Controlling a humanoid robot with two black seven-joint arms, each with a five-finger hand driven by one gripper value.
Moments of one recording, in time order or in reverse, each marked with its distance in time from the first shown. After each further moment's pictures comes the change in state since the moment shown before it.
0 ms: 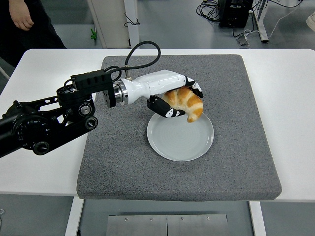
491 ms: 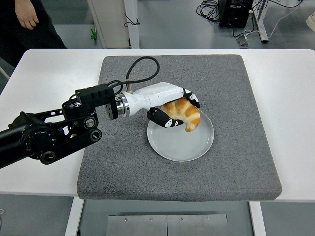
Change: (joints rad) left arm 0.034 -0.023 0.094 0.041 0.003 0.096 -0.003; right arm 0.000 0.000 0.000 0.000 0.000 0.000 0.000
